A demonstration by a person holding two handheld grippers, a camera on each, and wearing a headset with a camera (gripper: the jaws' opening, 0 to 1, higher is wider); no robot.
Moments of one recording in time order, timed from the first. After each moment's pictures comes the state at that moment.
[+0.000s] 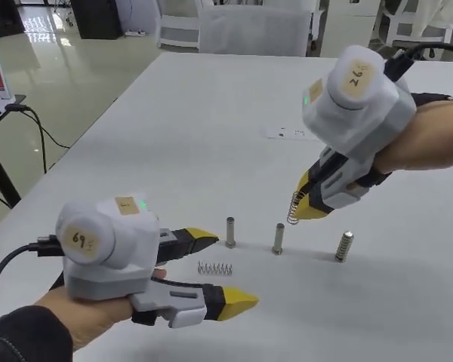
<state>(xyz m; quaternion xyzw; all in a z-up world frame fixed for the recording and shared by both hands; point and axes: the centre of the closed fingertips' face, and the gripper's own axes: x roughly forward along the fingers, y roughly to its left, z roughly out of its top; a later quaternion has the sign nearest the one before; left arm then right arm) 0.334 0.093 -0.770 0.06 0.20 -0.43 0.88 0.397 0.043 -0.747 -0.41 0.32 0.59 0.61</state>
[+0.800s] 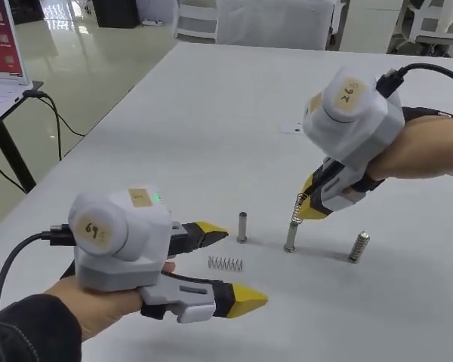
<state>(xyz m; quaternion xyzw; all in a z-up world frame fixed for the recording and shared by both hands) 0.333 0.094 -0.772 0.06 0.20 -0.42 0.88 0.419 0.050 -0.778 -0.40 0.33 0.59 0.61</state>
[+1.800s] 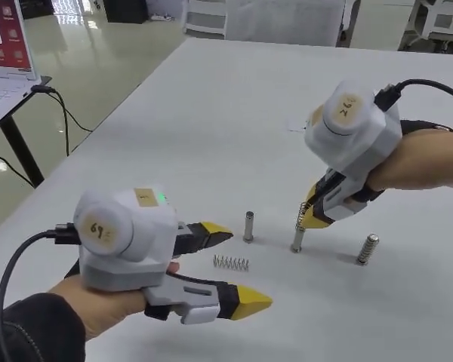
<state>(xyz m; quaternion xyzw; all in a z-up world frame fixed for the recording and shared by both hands) 0.334 0.096 -0.774 0.06 0.21 -0.42 0.88 0.419 0.055 -0.796 -0.40 0.35 0.59 0.61</state>
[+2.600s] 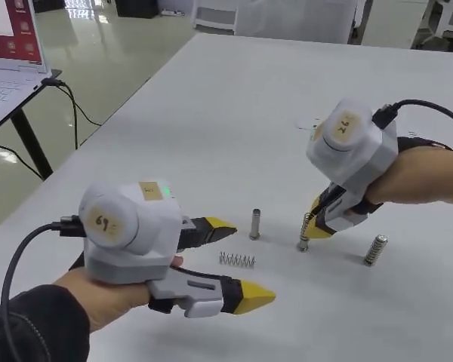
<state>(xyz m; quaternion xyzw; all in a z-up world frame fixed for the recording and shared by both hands) 0.336 0.101 -0.774 0.06 0.21 -0.41 0.88 0.421 0.056 -0.823 -0.40 0.37 0.59 0.60</state>
